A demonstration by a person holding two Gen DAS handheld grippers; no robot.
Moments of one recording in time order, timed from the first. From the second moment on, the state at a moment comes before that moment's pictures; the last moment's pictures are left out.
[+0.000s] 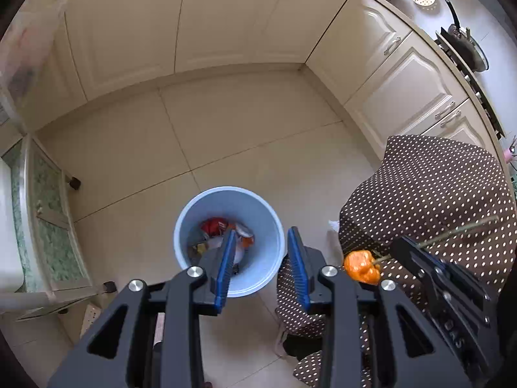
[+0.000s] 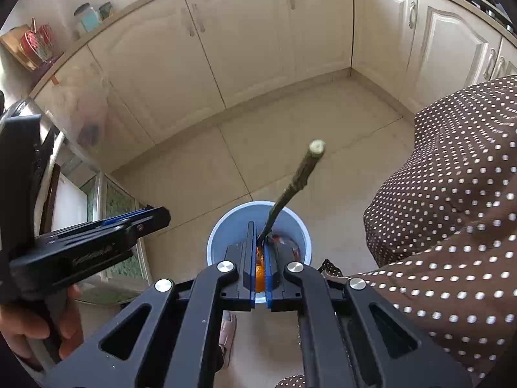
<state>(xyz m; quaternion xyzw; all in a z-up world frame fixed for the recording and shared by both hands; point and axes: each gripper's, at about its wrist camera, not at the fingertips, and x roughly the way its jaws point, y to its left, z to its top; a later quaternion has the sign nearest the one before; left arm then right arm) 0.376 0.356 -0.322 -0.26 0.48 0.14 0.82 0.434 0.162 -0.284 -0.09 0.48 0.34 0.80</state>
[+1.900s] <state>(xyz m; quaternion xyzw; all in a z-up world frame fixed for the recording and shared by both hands) 0.391 -0.067 -0.099 -0.05 0.38 -0.14 0.91 0.373 -0.251 -0.102 0.06 0.28 0.07 0.95</state>
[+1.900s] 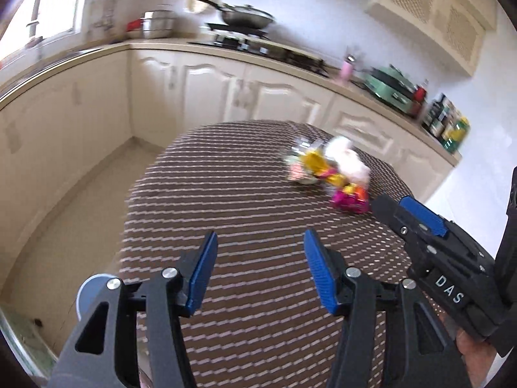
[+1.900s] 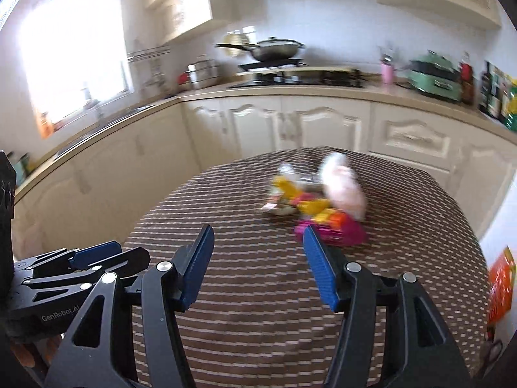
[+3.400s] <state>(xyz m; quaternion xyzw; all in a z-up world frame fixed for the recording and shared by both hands) 0.485 -0.149 -0.126 -0.01 0.38 -0.18 0.91 0.447 -0.355 -0.133 0.12 0.32 0.02 0.94</state>
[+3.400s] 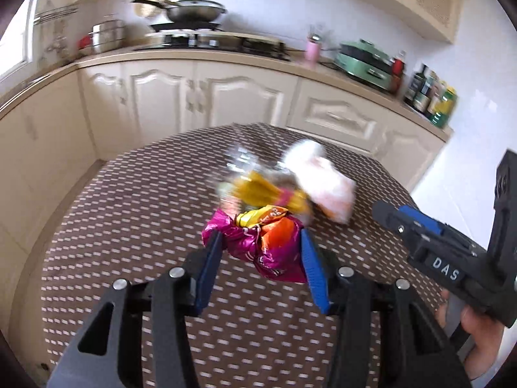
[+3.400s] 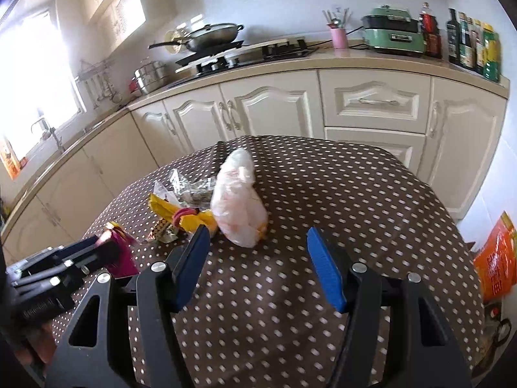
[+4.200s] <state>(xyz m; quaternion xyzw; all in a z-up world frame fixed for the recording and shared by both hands) 0.464 -0.053 -0.107 -0.06 0.36 -0.13 0.92 0.443 -0.307 -0.108 0.07 0.31 0.04 0.95</state>
